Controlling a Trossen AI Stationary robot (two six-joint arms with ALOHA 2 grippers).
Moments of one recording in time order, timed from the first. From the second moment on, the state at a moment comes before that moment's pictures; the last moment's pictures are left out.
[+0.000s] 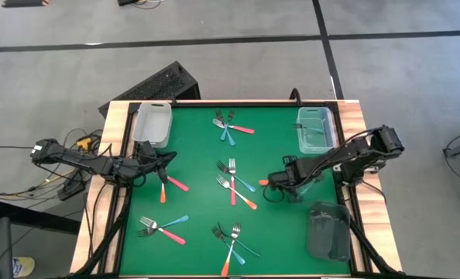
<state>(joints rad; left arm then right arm) -0.21 0.33 0.03 0.03 -0.74 -0.42 0.17 1.57 0.83 -0.78 0.18 0.16</state>
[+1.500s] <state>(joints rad) -0.21 1.05 0.26 0.78 -0.43 -0.14 0.08 1.99 1.19 0.65 0.15 0.12</state>
